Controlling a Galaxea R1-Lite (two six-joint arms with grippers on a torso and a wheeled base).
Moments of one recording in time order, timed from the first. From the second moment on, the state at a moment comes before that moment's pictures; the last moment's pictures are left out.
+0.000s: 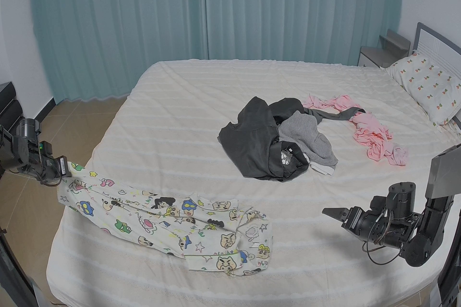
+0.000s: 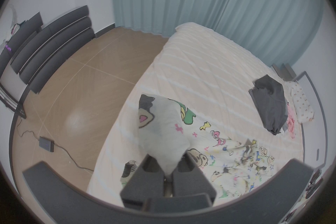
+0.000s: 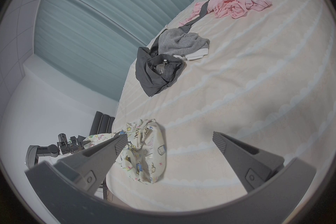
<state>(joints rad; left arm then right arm) 0.45 2.05 -1.16 0.02 -0.26 -0.04 0.26 2.12 -0.14 -1.44 0.21 0.78</state>
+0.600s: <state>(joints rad) 0.09 1.96 -1.12 0.05 -0.08 -0.26 0.26 2.12 -0.14 -1.44 0.21 0.78</state>
